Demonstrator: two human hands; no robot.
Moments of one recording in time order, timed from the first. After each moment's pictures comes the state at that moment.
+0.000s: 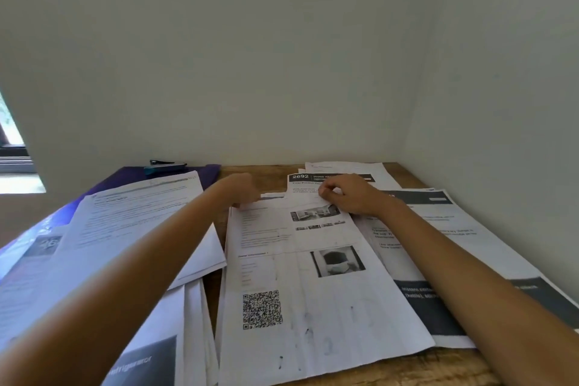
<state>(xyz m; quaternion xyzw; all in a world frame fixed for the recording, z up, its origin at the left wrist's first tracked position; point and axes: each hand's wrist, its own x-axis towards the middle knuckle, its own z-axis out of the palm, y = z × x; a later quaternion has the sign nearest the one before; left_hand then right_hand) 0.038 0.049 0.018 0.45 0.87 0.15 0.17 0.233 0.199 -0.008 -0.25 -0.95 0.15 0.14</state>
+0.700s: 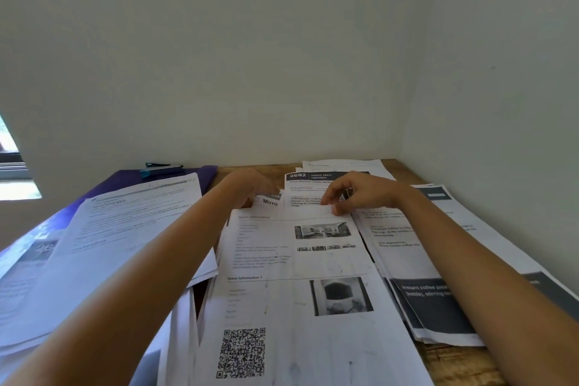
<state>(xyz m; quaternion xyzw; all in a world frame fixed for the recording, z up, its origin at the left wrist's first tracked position) 0.053 0.074 0.024 0.33 0.84 0.28 0.32 0.257 0.204 0.011 -0.21 -0.93 0.30 0.04</state>
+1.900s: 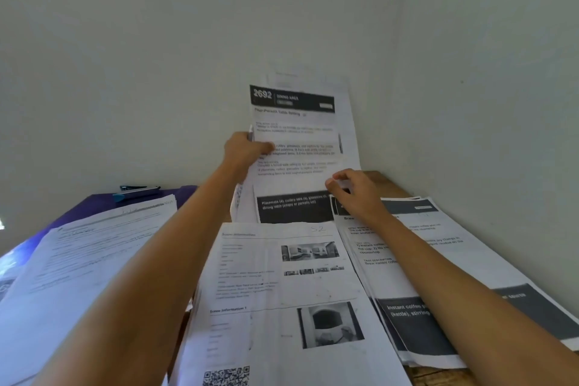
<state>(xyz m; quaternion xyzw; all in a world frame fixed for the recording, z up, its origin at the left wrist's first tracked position) 0.048 0.128 0.068 0.39 0.68 0.59 0.19 0.258 0.228 -0.022 -0.33 -0.81 0.24 0.42</state>
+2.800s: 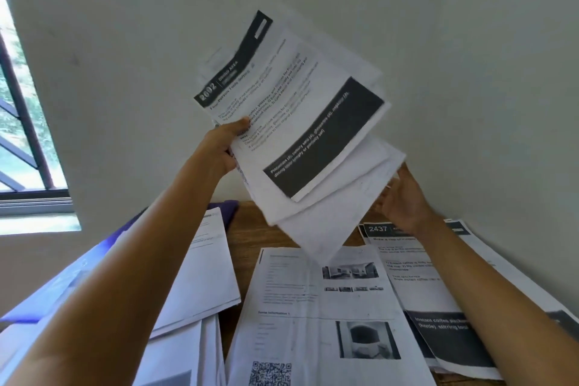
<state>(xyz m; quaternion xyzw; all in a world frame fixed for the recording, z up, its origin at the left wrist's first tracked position) 0.018 0.027 0.139 0.25 0.47 0.79 0.31 0.268 0.225 0.025 -0.19 -0.48 0.75 0.41</state>
